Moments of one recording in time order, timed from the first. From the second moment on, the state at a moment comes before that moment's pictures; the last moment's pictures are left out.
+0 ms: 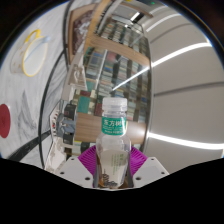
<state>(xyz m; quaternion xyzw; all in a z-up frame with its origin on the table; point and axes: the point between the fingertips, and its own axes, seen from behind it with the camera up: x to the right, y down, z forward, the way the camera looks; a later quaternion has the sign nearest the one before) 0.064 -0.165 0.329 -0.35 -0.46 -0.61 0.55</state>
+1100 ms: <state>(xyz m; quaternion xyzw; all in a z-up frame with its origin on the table) 0.049 -0.168 0.147 -0.77 -0.07 0.04 0.63</state>
